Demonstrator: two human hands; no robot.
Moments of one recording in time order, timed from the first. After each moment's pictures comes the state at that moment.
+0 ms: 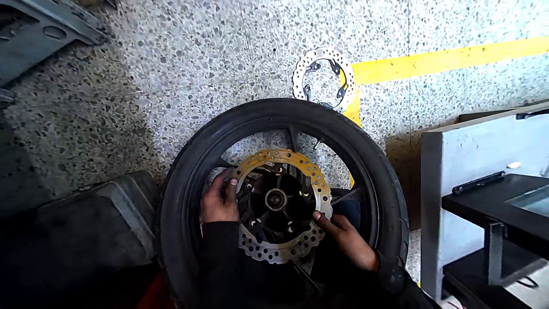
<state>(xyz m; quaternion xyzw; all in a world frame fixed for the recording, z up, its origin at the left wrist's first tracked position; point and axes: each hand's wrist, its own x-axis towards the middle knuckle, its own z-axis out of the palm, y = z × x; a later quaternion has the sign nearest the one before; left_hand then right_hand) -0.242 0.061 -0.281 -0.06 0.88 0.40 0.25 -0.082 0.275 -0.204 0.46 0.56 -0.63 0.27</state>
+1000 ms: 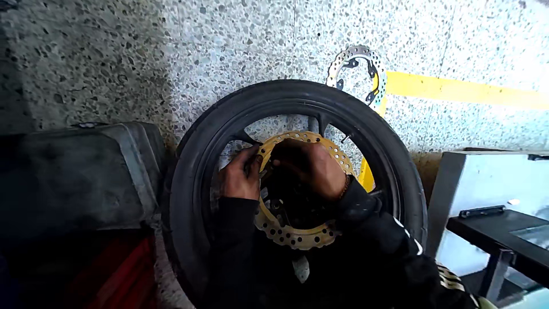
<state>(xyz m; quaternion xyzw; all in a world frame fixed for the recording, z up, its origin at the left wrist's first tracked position) -0.231 0.049 -0.292 -0.05 0.85 0.47 0.23 -0.233 0.235 -0.244 0.02 0.87 -0.43 0.24</state>
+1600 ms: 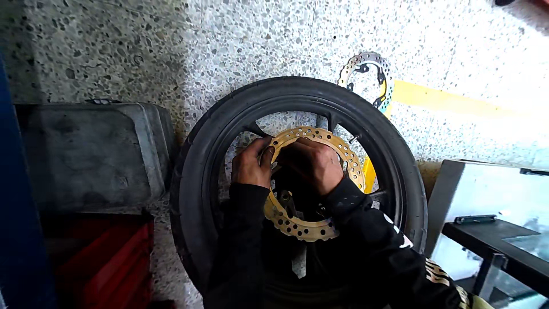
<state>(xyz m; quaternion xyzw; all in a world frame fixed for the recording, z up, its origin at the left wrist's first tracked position) -0.234 0.046 -0.293 -0.06 0.84 0.47 0.25 -0.214 0.222 -0.270 -0.07 0.94 -0.30 0.13</state>
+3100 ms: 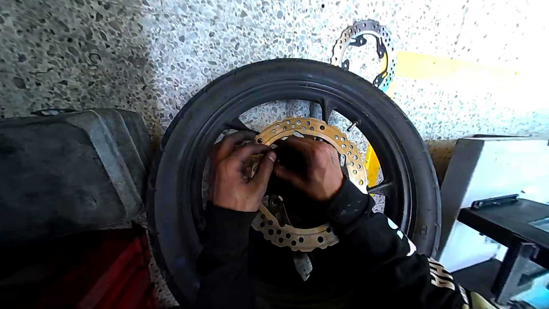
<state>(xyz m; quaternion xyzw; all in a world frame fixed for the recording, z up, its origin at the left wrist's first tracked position) -0.230 0.041 -0.287 0.06 0.85 0.50 0.16 -0.204 0.224 -0.269 0.00 0.94 -0.33 0.12</state>
